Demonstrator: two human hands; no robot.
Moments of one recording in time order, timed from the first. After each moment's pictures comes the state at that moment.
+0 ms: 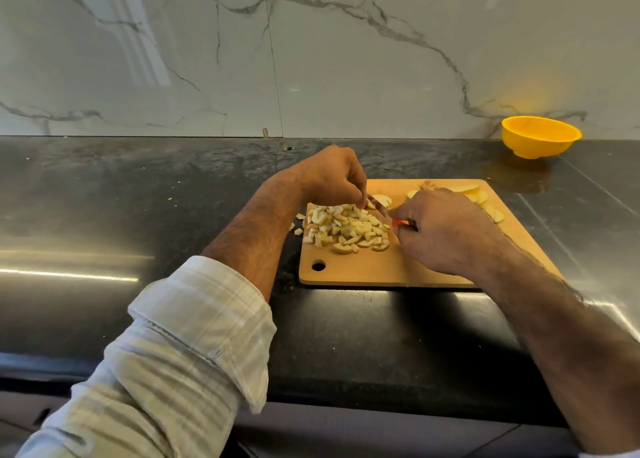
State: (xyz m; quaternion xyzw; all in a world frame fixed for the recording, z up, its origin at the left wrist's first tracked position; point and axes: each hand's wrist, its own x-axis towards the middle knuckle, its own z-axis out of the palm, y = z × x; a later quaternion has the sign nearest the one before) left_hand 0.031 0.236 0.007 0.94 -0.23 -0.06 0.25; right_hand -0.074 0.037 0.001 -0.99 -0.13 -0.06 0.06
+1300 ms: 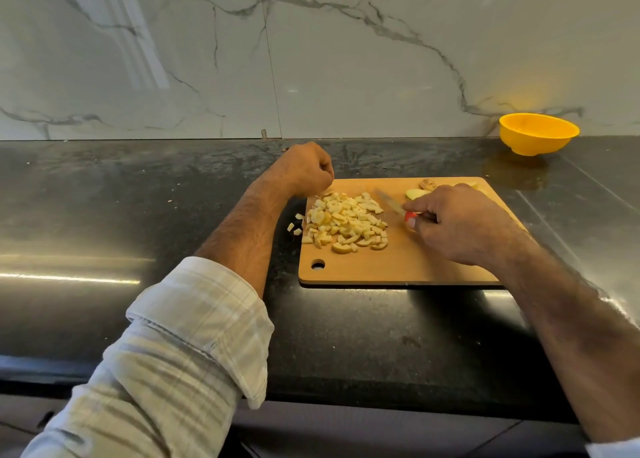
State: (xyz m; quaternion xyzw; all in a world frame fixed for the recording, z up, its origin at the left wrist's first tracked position) left_hand 0.050 0.265 -0.006 0.97 -0.10 0.04 0.24; right_hand -0.058 0.008 -0.006 -0.99 -0.10 -0.02 0.12
